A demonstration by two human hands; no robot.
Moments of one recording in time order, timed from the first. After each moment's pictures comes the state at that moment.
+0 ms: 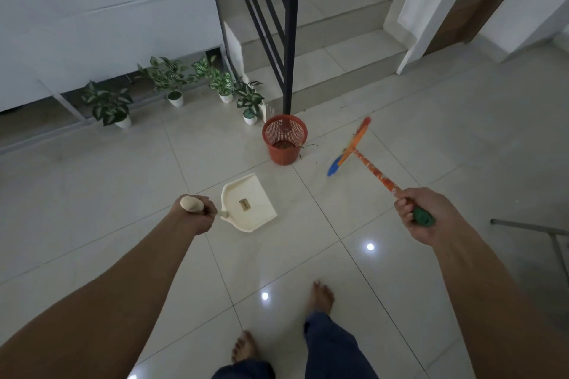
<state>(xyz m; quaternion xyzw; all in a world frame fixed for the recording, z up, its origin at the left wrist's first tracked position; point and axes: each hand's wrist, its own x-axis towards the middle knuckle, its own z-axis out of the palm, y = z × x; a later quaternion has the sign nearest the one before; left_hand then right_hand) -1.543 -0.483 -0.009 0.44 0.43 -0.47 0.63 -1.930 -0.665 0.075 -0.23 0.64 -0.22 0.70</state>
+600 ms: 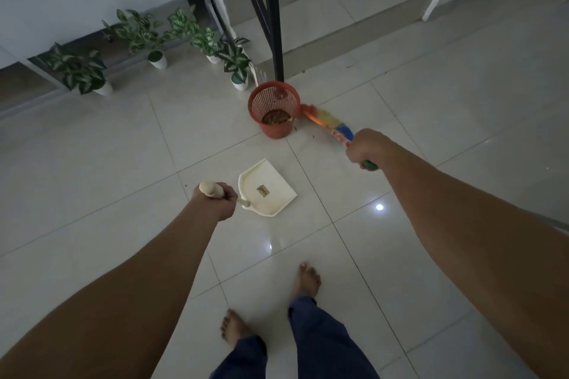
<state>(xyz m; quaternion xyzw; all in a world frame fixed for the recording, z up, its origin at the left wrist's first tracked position) -1.624 -0.642 -0.064 0.40 0.56 -0.39 0.62 -1.844 -0.861 0.009 -0.71 0.60 0.21 0.31</state>
